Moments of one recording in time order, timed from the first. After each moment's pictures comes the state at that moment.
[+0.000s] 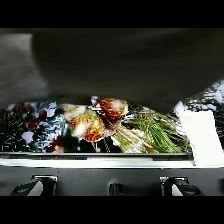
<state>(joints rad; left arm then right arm) 0.25 -0.82 1.98 1.30 -1.30 -1.58 -0.15 -0.88 2.13 1.77 -1.40 -1.55</state>
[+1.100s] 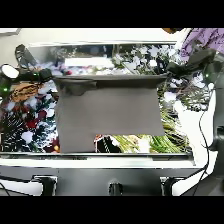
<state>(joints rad) 0.11 -1.66 1.61 1.21 -0.82 -1.46 -0.14 -1.85 1.98 1.86 -1.17 -1.46</state>
